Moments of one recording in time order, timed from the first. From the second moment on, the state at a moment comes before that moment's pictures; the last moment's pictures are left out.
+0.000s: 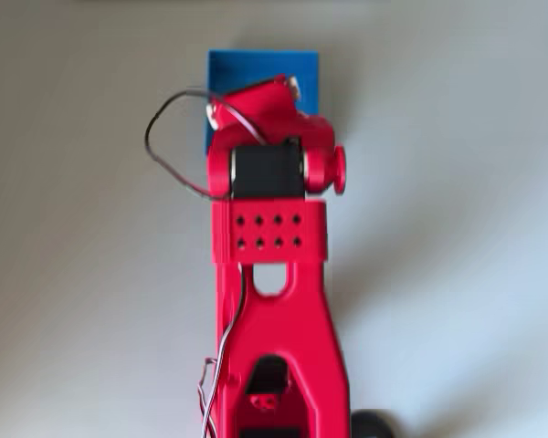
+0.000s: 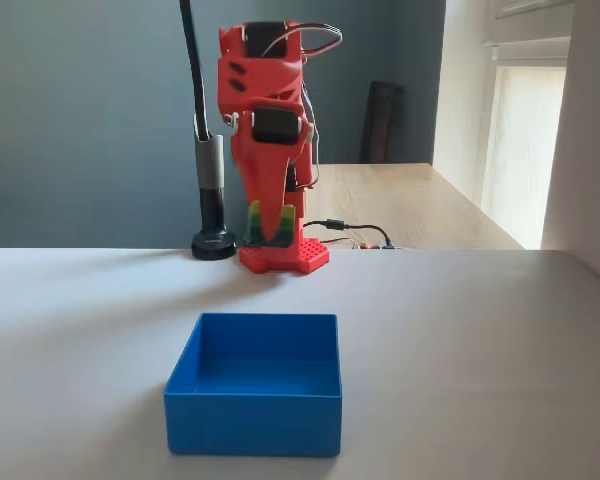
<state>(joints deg) 2.9 113.0 103.1 58.5 -13.7</state>
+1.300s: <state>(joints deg) 4.7 76.7 76.6 64.7 0.8</state>
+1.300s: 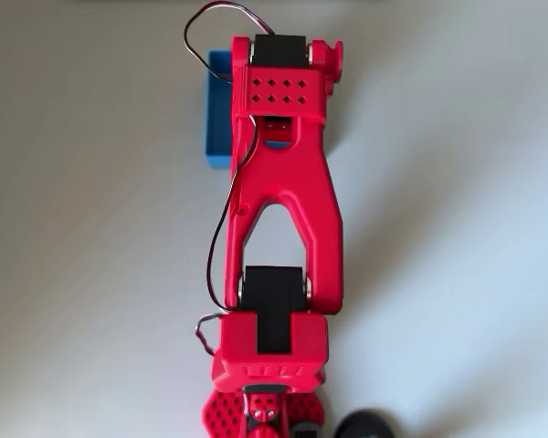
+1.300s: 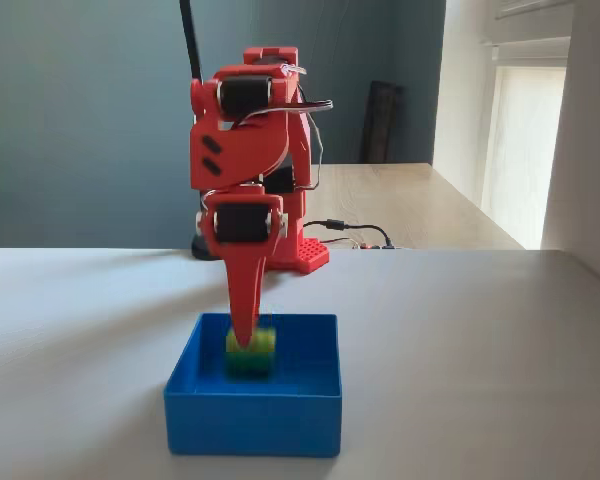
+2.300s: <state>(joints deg) -2.1 107.0 93.0 63.9 4.7</state>
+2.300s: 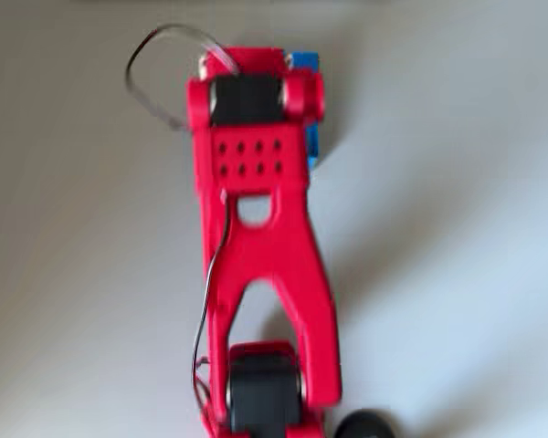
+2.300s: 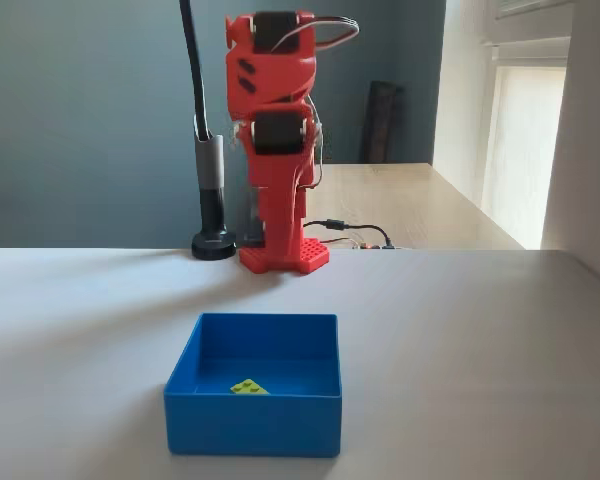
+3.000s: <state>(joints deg) -2.0 165.4 157.1 48.3 -1.7</state>
